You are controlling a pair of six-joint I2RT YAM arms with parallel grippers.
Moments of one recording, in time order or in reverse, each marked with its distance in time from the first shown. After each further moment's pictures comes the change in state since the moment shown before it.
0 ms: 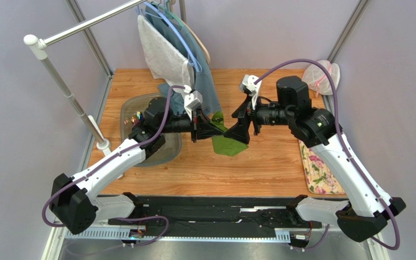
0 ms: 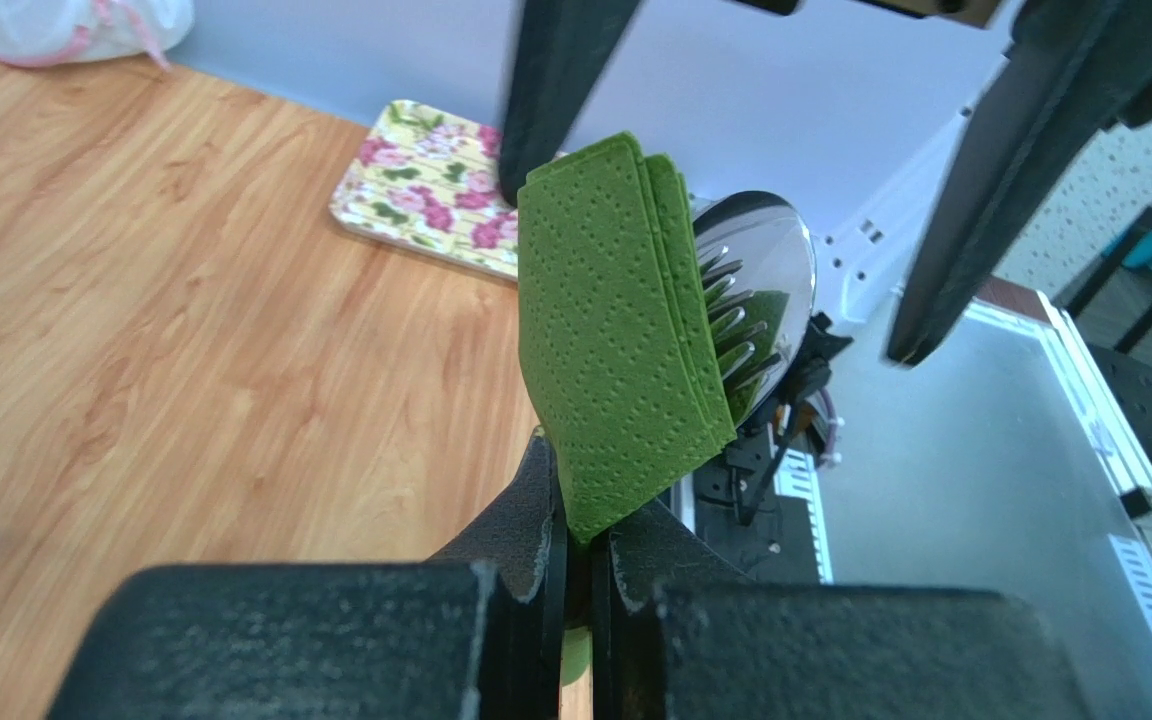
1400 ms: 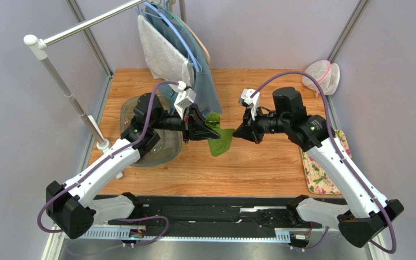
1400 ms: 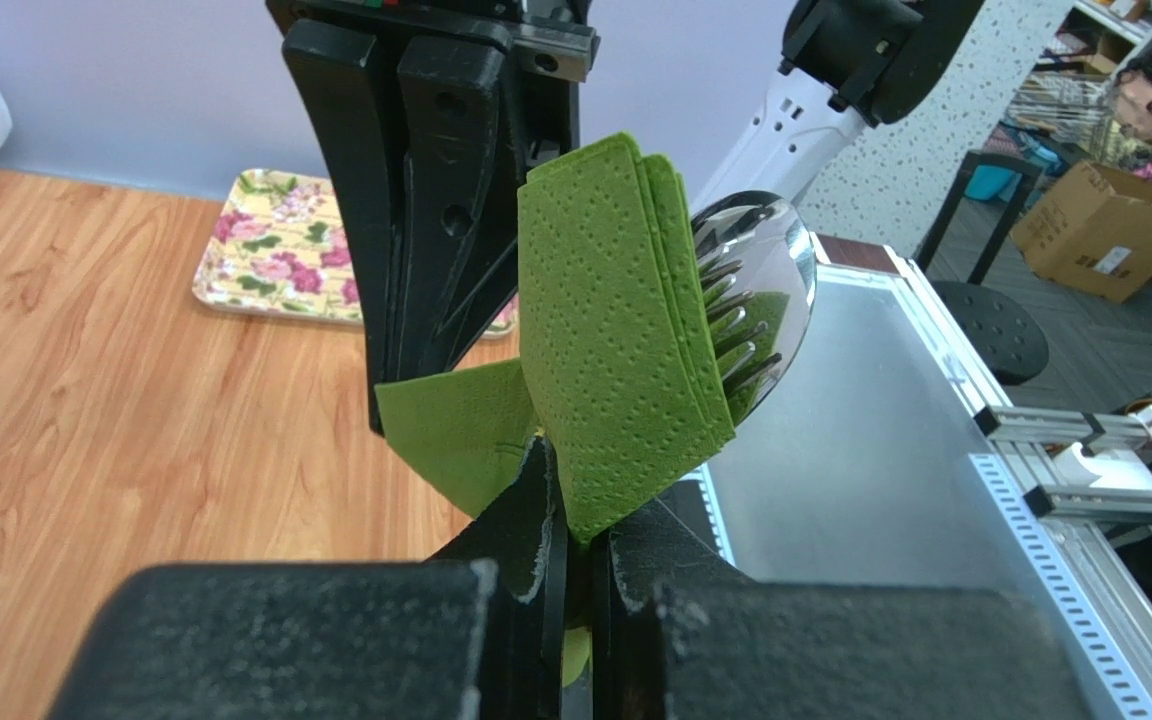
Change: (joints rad) left arm 0.026 -0.045 0.076 0.011 0.211 -0.081; right arm -0.058 -0.058 -0.190 -0.020 0.020 -0.124
